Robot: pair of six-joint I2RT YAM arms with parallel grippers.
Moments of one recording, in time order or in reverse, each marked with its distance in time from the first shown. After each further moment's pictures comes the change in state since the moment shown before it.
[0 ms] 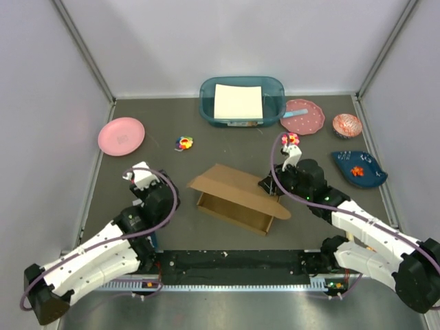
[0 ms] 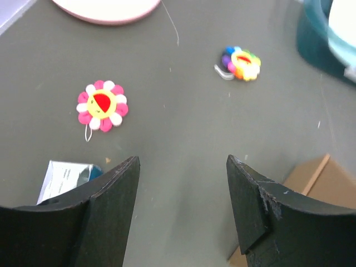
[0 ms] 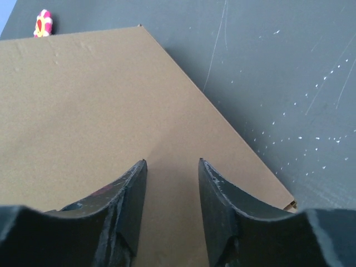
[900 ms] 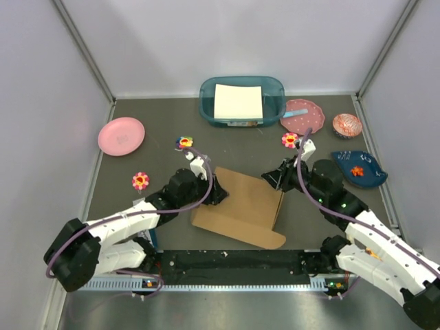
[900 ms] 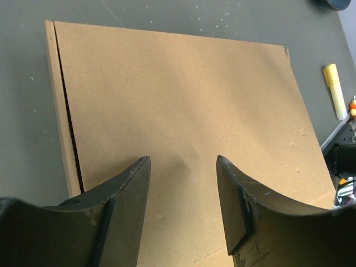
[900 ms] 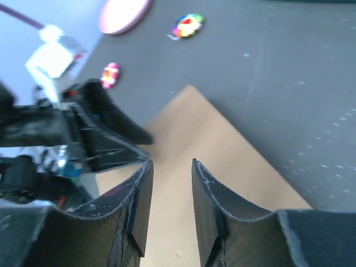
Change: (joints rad) left arm 0.147 0.480 -0.011 0.671 1.193 0.237; right arm 0.015 -0.187 0.080 -0.109 0.018 0.072
